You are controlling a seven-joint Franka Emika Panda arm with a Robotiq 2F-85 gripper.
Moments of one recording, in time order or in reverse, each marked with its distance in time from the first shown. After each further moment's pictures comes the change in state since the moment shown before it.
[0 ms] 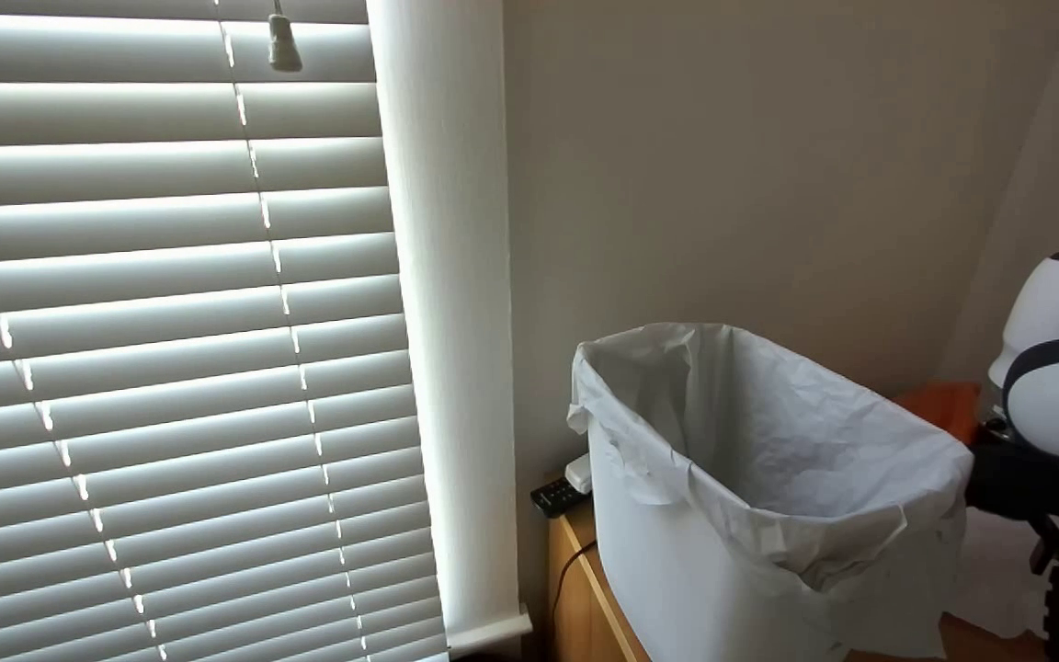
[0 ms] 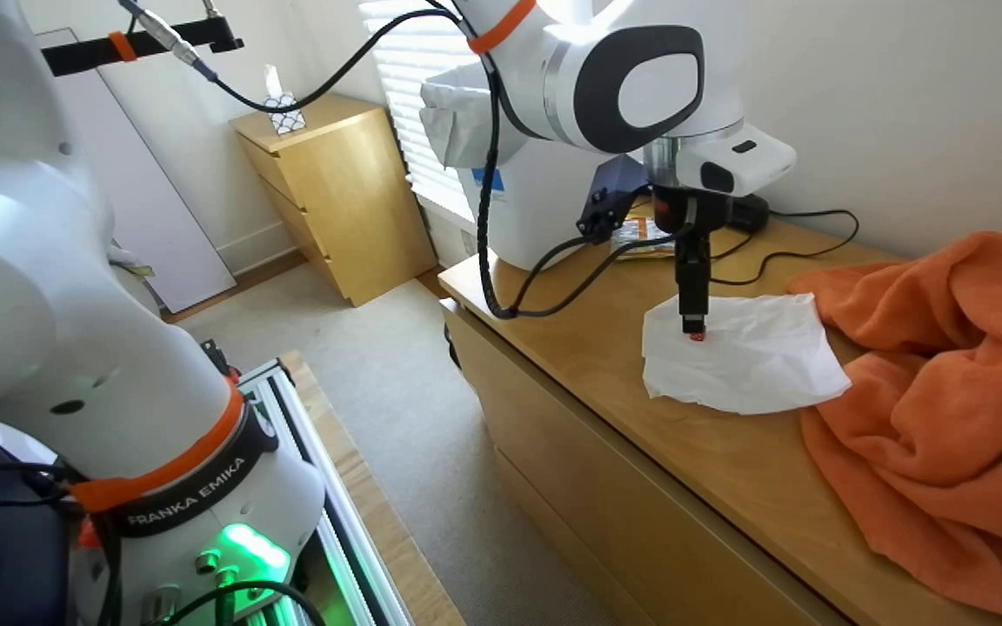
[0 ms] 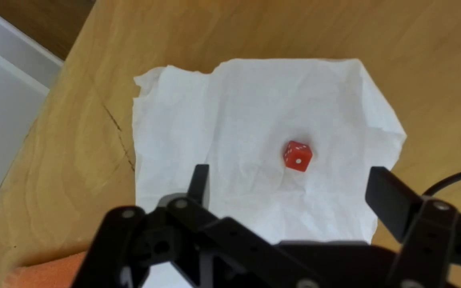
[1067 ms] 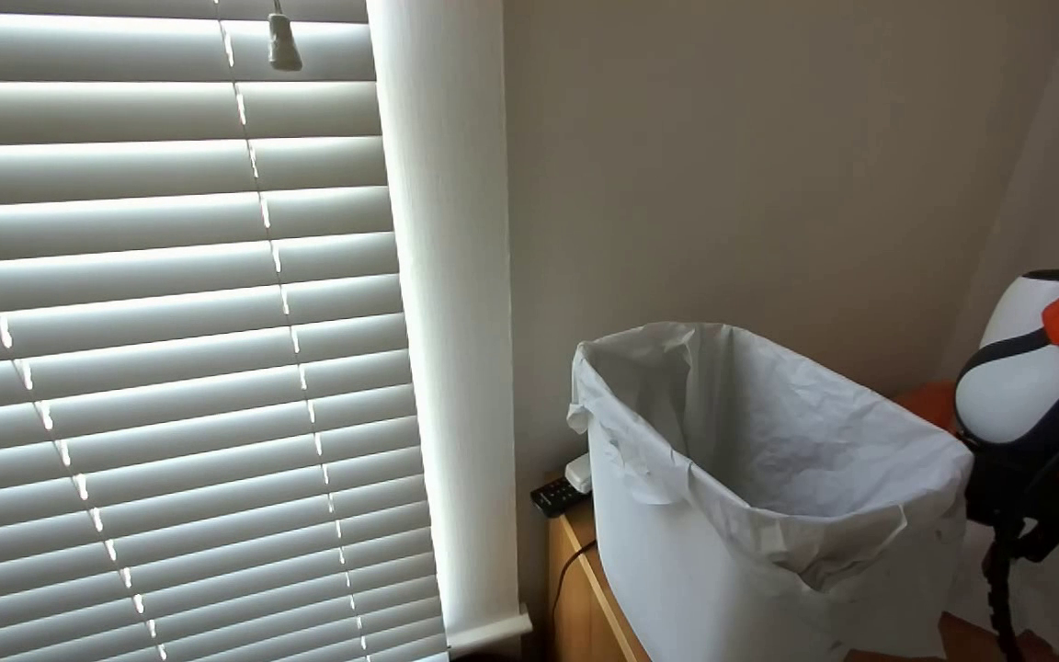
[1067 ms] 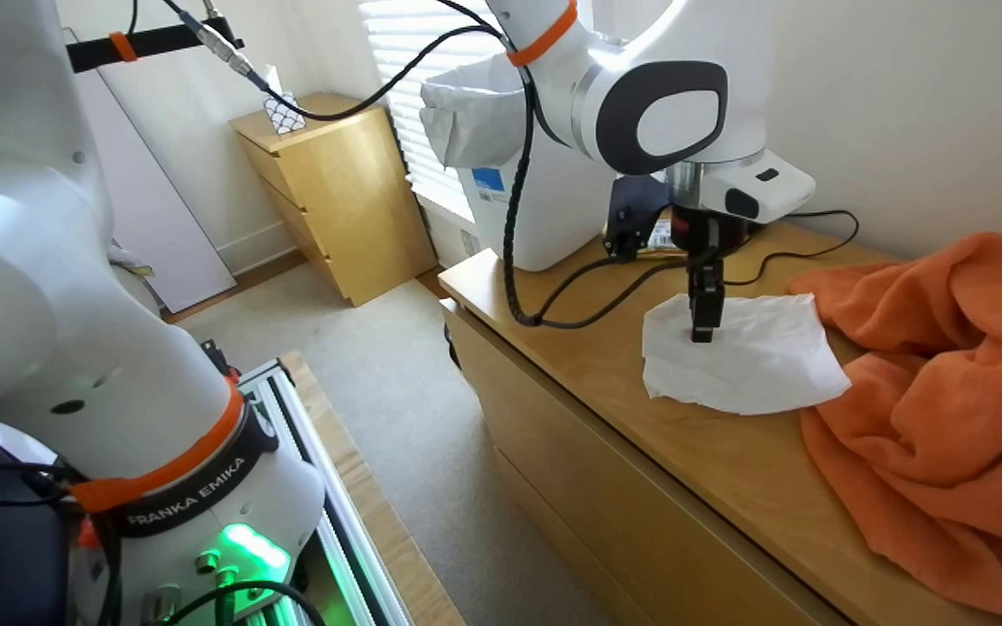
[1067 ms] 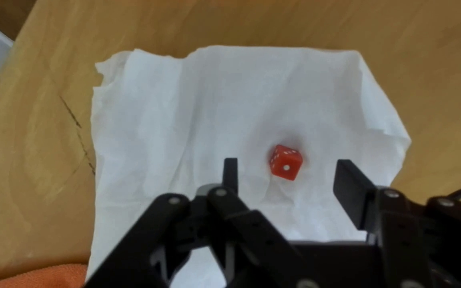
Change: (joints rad) arm 0.001 0.112 -0.001 0.095 0.142 -0.015 -0.157
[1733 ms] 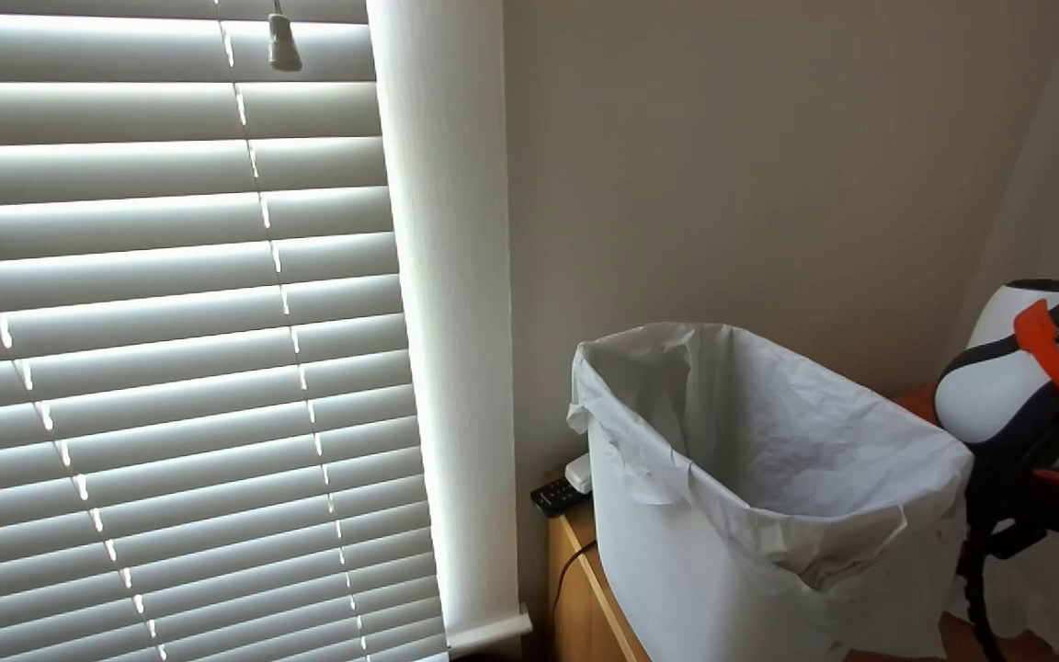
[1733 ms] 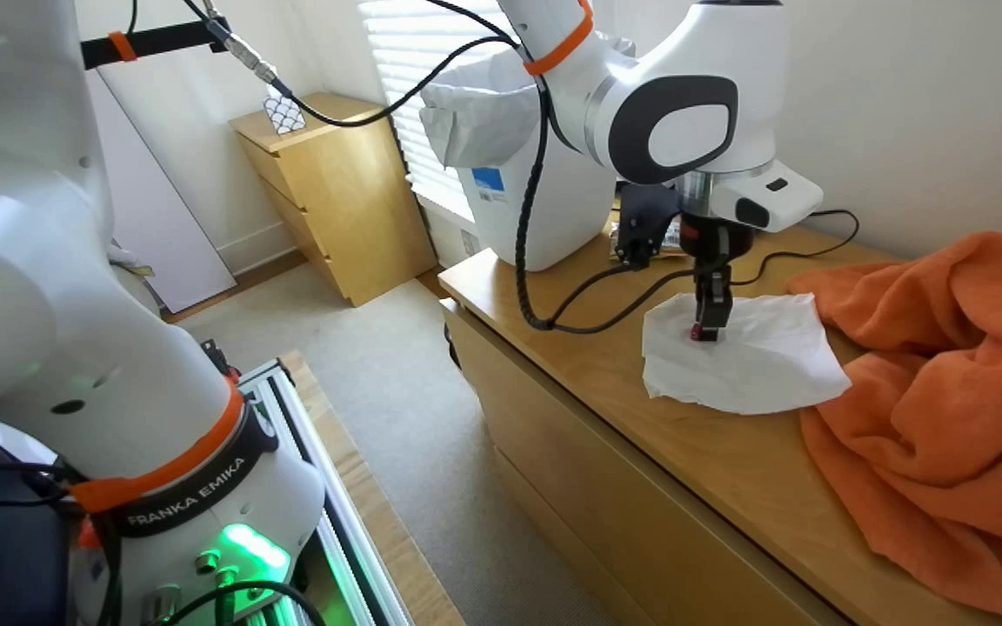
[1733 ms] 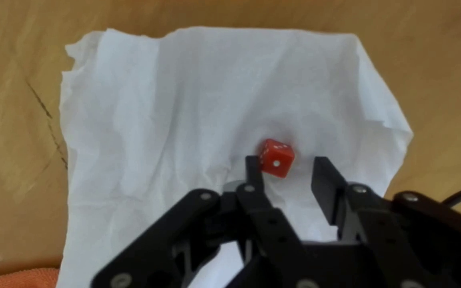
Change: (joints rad) arm 0.001 0.057 0.001 0.052 0.037 0.000 -0.036
